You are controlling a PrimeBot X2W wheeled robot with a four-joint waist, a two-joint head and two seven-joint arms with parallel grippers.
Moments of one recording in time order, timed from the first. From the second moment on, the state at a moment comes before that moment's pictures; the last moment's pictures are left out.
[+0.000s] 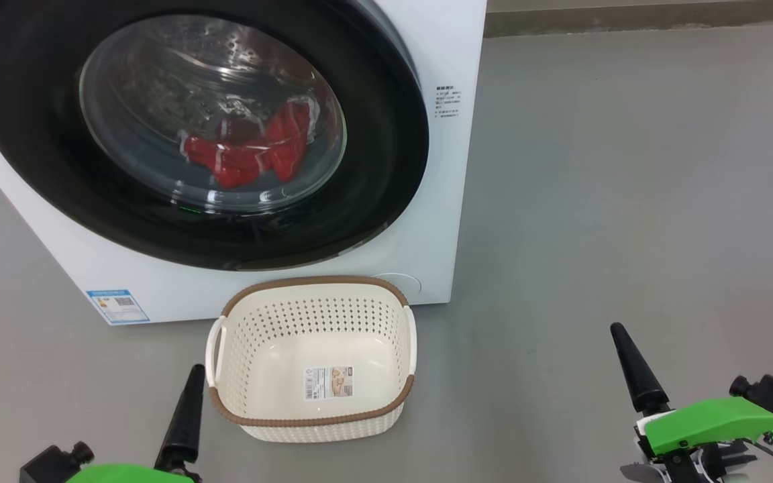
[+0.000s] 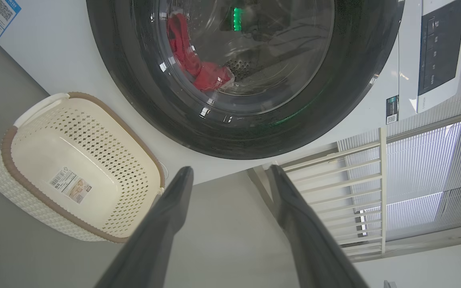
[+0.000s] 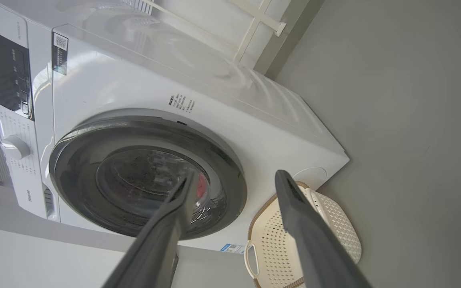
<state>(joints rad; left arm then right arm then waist) -0.07 0.03 0.00 0.30 -1.24 -0.12 -0.02 -0.07 -0.03 0.01 0.35 1.28 0.13 -0.02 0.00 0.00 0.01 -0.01</state>
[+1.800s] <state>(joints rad) -0.17 0.03 -0.04 0.28 -0.59 -0.12 -0.17 -0.19 -0.04 0.09 0.37 0.56 0.13 -0.17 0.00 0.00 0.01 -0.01</state>
